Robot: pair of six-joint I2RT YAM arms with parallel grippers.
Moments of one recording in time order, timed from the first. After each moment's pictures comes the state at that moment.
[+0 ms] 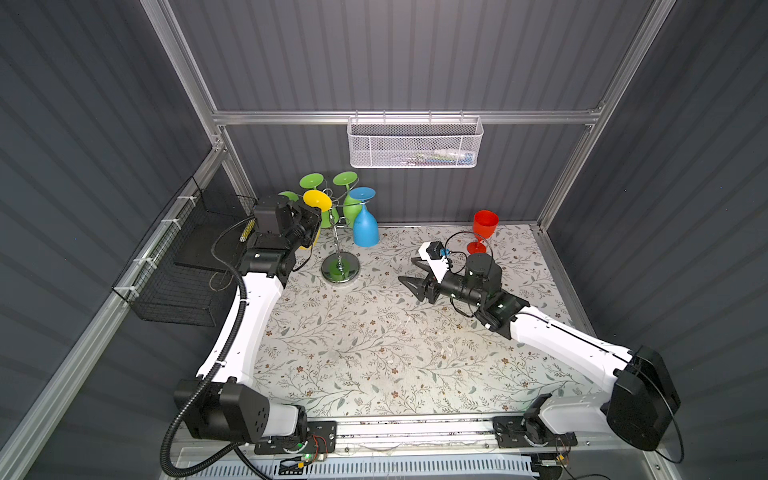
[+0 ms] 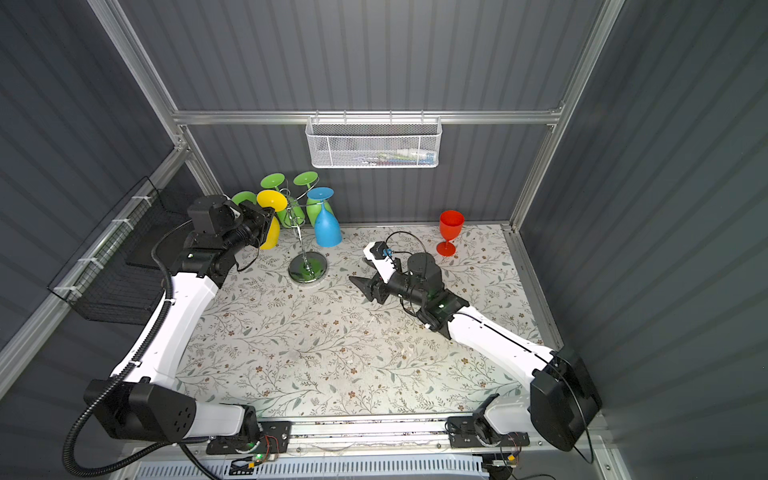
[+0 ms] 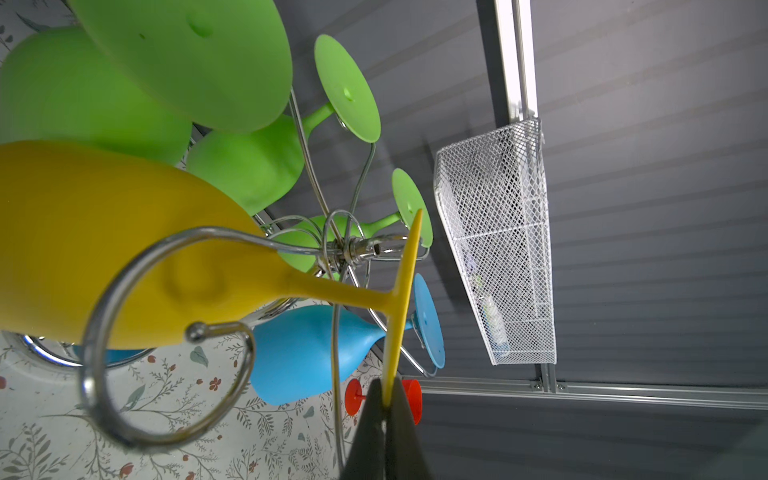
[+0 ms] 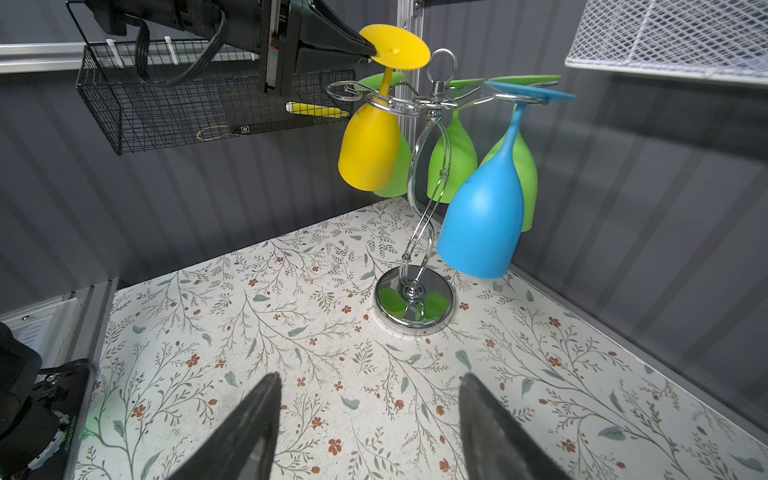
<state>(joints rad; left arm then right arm) -0.12 1.38 1.46 -0.34 0.16 -1.16 0.68 1.34 0.94 0.26 -0.37 -0.06</state>
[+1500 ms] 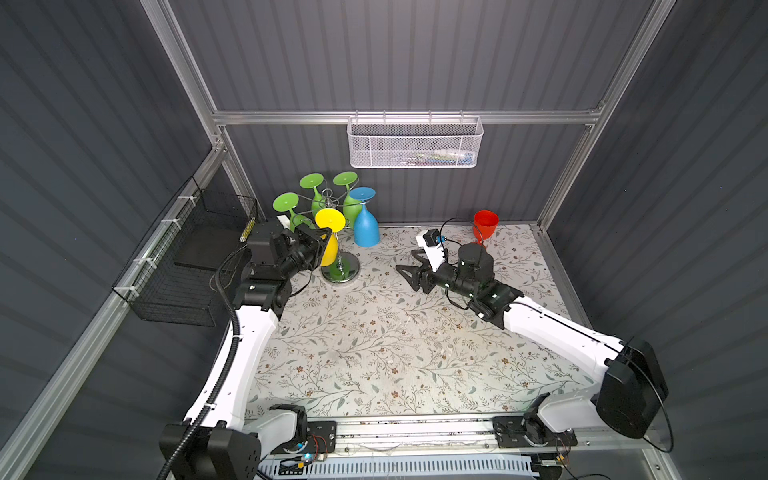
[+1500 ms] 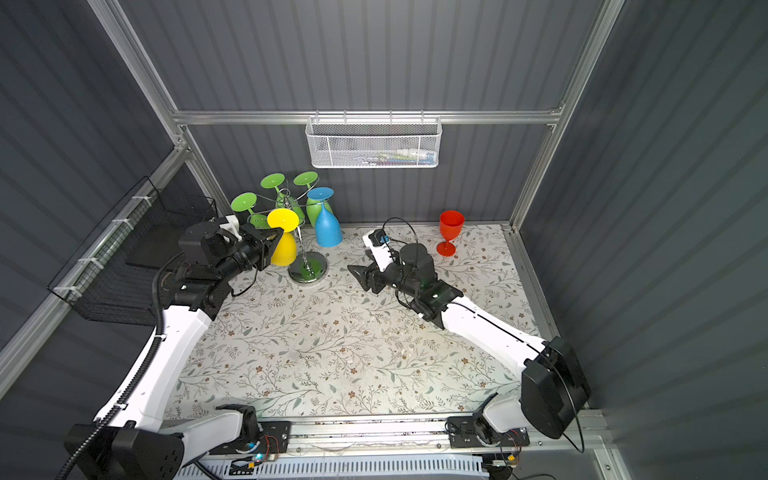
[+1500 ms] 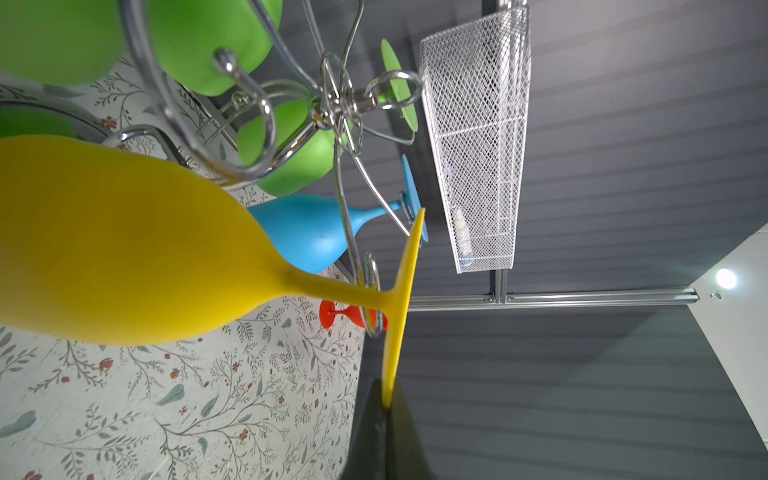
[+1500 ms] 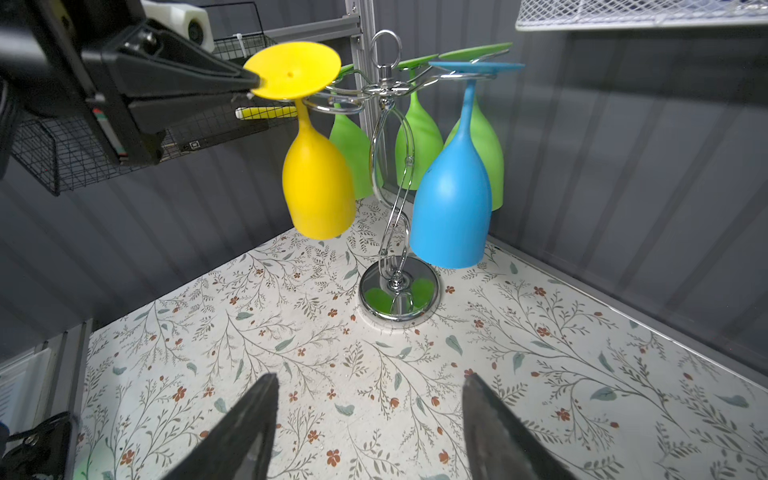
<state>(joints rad) -0.12 1.16 1.19 -0.26 0.39 -1.22 0.68 1.42 1.07 0.17 -0.26 0.07</state>
